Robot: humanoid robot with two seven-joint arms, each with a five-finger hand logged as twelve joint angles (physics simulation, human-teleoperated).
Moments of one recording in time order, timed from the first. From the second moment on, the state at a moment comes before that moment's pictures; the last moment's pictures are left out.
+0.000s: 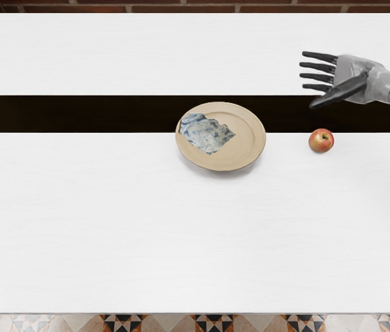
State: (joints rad) left arm -0.01 0.00 0.03 -0.09 0.09 0.05 0.22; right arm 1.08 -0.57 0.37 0.63 -0.03 0.61 -0.17
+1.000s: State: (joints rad) left arm -0.01 0.00 0.03 -0.09 0.09 0.05 0.22; right arm 1.30 -0.80 0.09 1.41 -0.63 -0.06 -0.60
